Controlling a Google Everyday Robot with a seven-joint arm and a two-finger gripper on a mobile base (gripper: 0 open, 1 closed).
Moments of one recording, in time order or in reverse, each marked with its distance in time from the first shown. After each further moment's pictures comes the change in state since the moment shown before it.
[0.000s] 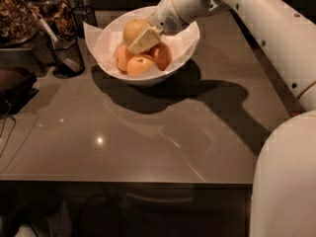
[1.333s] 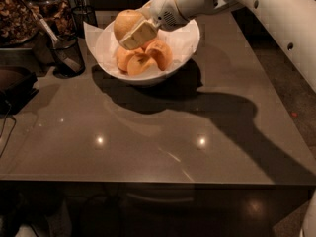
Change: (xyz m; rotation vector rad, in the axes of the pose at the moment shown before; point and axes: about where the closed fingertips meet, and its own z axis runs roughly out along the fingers) arm -0.043 0.031 -0.031 0.058 -0.114 -0.045
